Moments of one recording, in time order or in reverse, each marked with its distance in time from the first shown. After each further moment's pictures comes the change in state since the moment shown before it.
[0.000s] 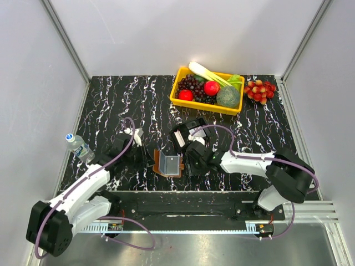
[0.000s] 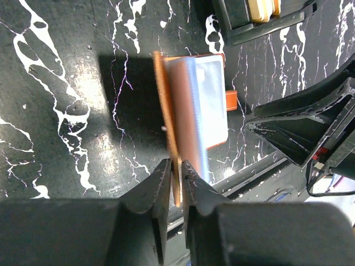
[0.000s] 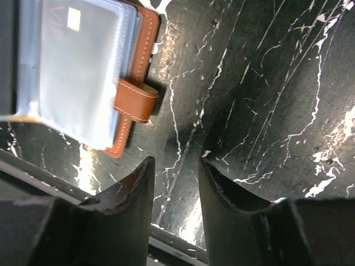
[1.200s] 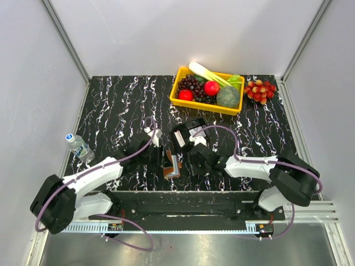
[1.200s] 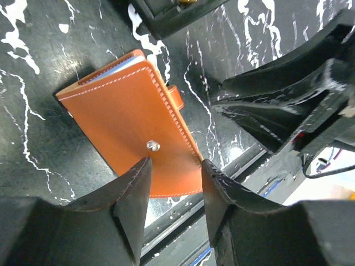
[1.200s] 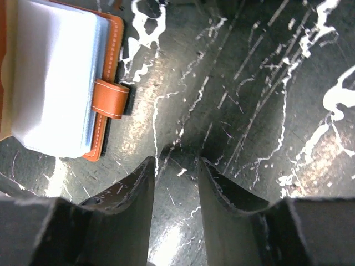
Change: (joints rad) left arm -0.221 0.271 0.047 0.229 0.016 -0.029; right arm 0.000 -0.050 -0.113 0.154 0.096 -0.127
